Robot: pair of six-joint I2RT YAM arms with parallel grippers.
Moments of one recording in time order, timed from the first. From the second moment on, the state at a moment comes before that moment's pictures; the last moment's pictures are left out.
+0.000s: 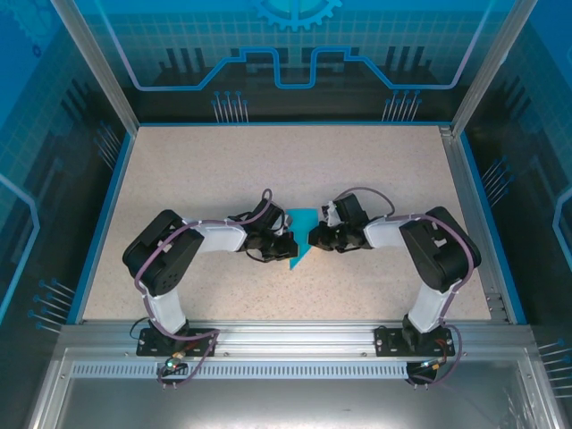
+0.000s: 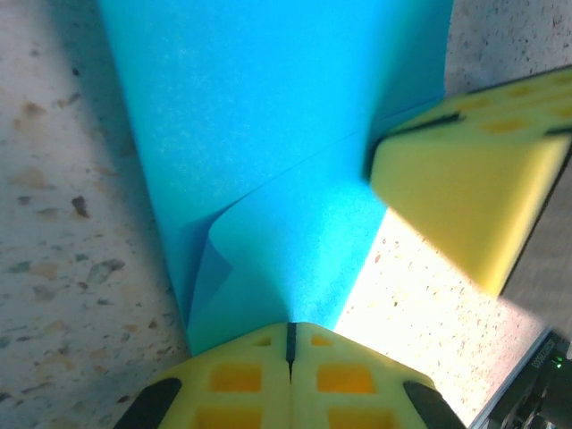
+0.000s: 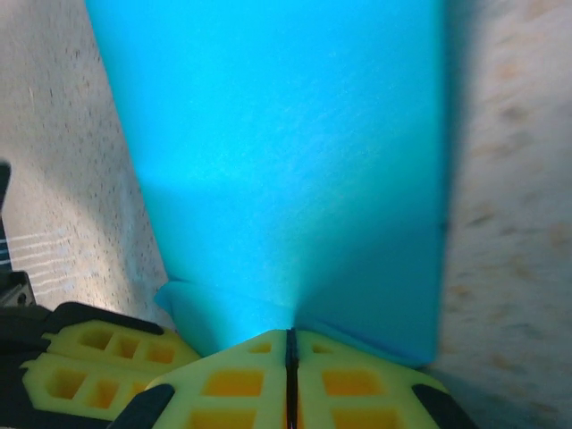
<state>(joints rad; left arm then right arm) -0.61 1.81 0.87 -0.10 0.48 -0.76 0.46 1.78 0.75 0.07 -0.53 0.71</state>
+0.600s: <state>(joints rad) -0.61 1.81 0.87 -0.10 0.48 -0.75 0.42 1.67 0.72 0.10 -0.55 0.69</state>
